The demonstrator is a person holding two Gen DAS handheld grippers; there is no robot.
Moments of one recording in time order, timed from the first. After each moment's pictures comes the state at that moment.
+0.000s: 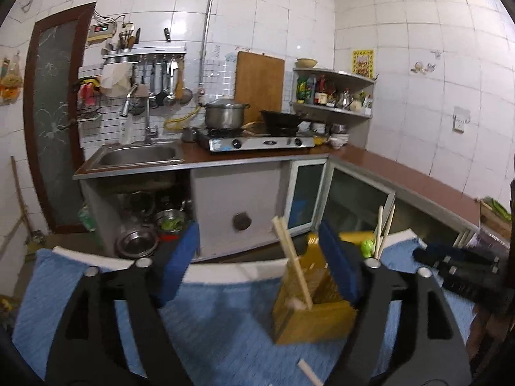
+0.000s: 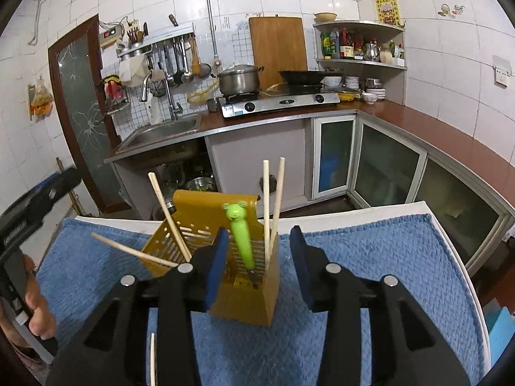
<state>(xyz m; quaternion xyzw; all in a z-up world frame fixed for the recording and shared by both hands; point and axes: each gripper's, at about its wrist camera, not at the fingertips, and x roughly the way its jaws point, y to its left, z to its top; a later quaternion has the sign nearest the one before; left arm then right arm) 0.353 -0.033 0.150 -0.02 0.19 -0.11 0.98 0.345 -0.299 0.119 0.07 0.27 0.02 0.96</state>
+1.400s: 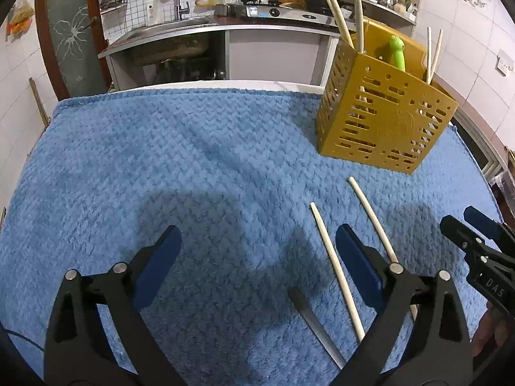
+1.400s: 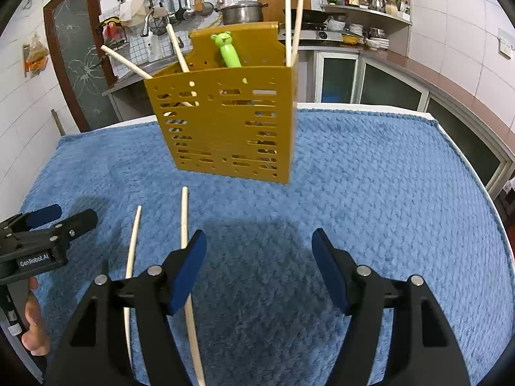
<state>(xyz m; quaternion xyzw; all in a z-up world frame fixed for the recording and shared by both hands) 0.299 -0.016 0.001 -0.02 0.43 -0.04 0.90 0.282 -0.263 -0.002 0.05 0.39 0.02 0.92</state>
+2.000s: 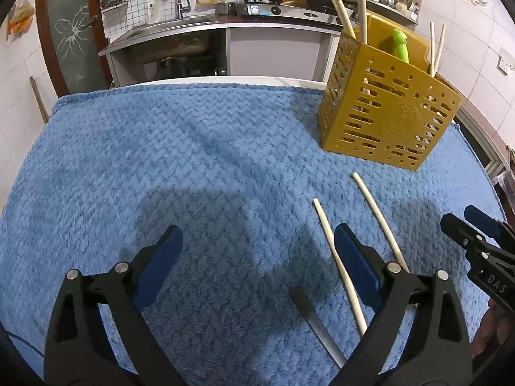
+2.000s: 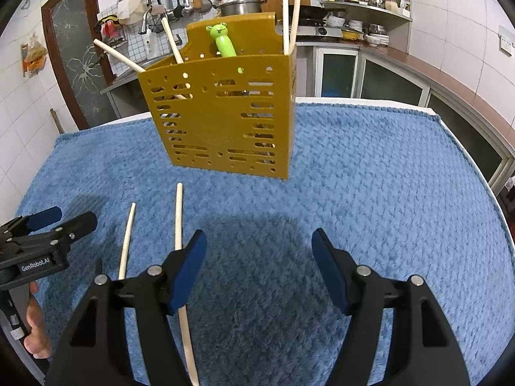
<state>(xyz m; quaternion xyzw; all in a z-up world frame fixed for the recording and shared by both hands) 0.301 -0.017 -0.008 -0.01 0.44 -0.04 0.90 0.288 -0.266 -0.010 0.05 0.40 0.02 0.92</state>
